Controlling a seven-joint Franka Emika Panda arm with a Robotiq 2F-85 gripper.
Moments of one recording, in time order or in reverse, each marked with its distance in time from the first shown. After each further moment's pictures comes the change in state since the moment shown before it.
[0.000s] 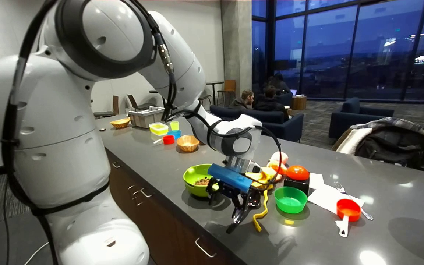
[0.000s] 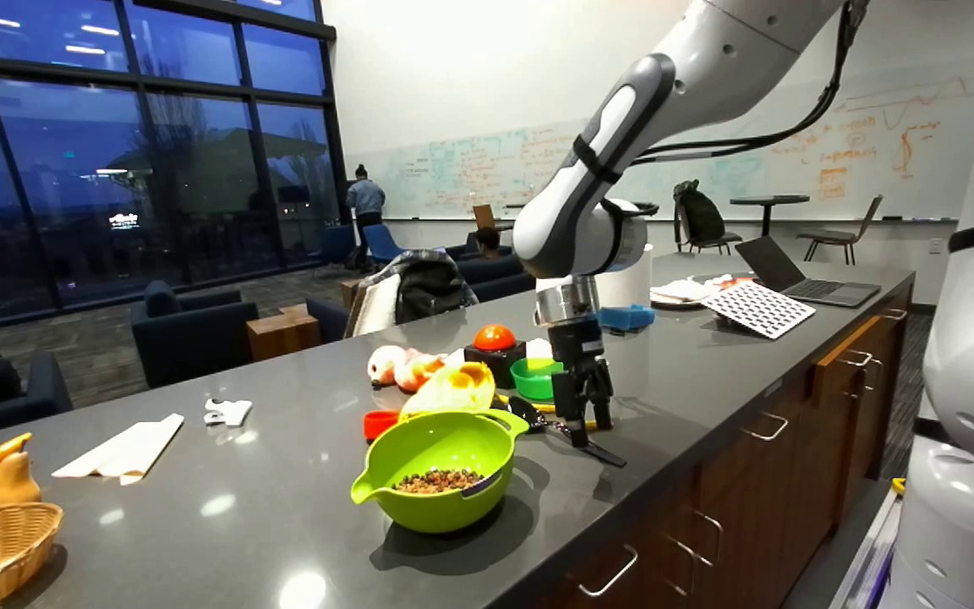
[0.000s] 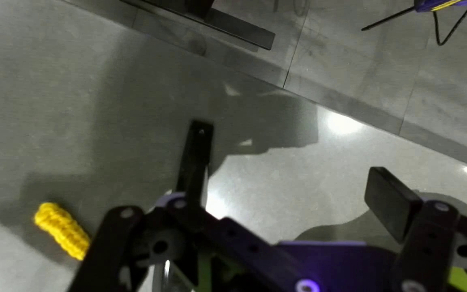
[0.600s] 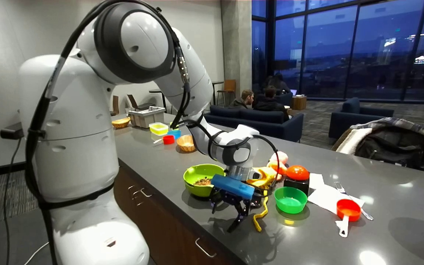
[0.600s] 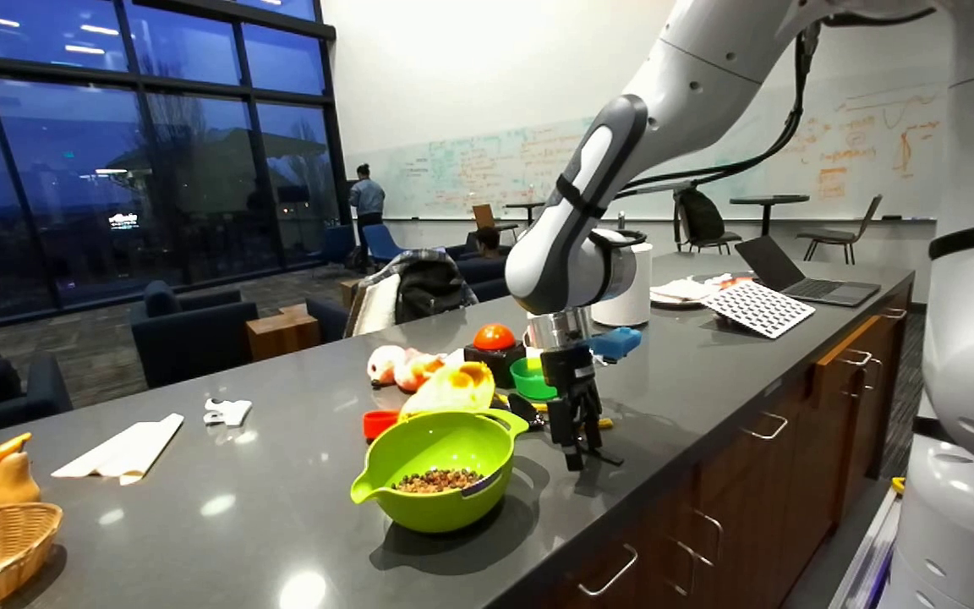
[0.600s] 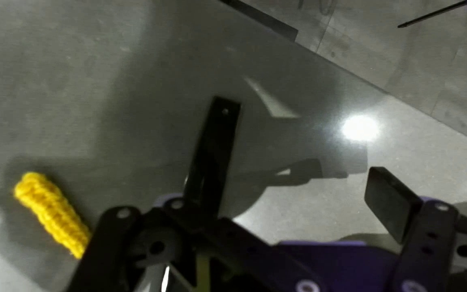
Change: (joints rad) arm 0.000 0.112 0.025 0.013 -0.038 0.126 -0.039
